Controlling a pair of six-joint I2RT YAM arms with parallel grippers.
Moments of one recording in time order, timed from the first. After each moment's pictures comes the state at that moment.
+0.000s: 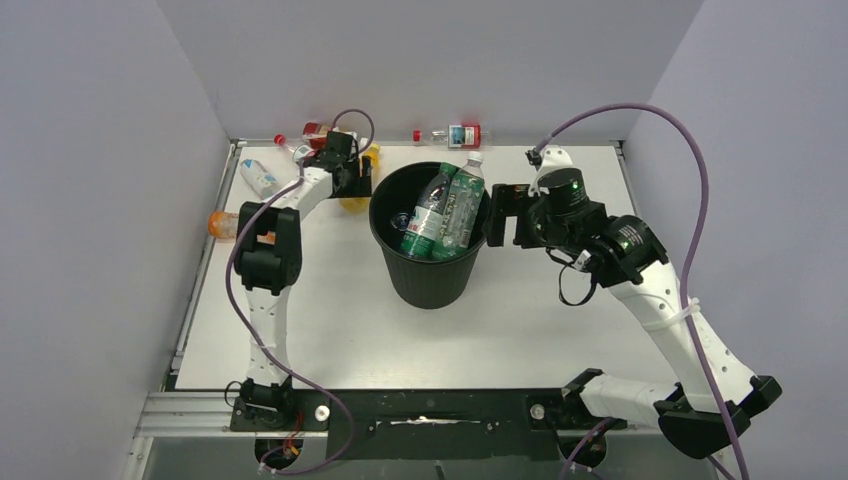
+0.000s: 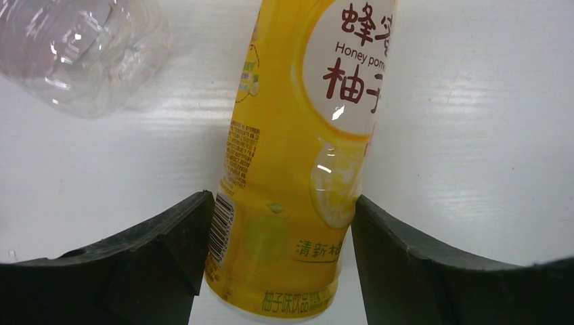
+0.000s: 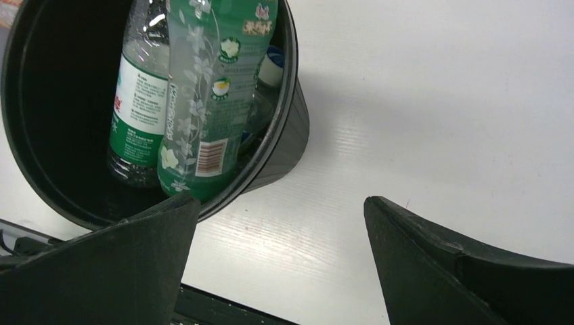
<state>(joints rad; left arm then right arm) -0.23 2.26 1.81 -0.42 -0.07 -0.23 0.60 1.16 1.48 -0.97 0.18 0.40</state>
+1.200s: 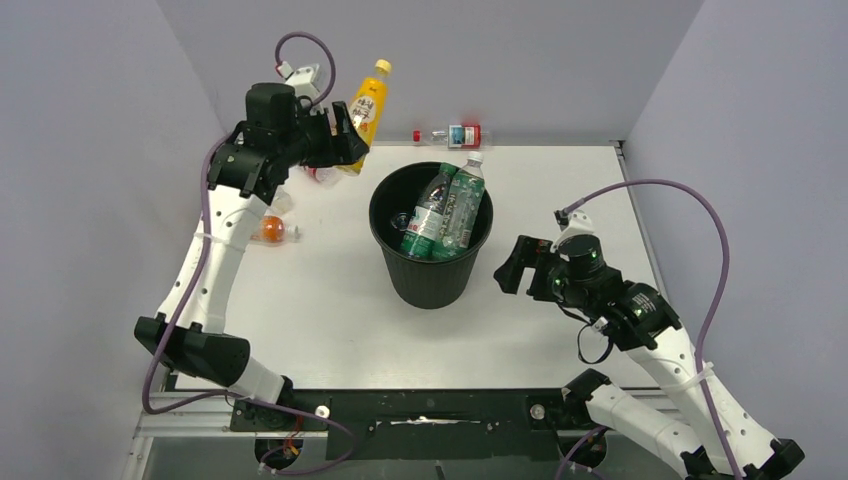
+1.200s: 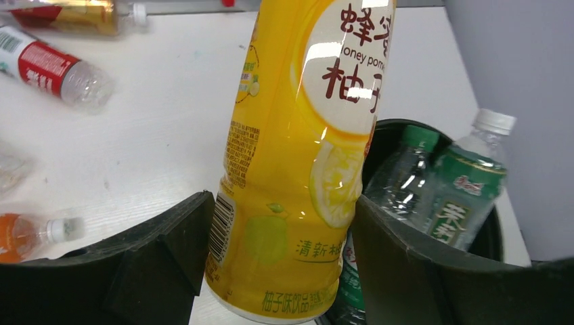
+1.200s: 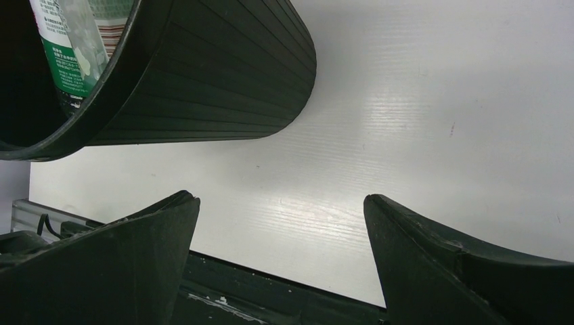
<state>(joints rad) -0.29 1.53 1.81 -0.78 0.15 -0.34 0.59 0.78 0.98 -0.86 0.11 0.62</state>
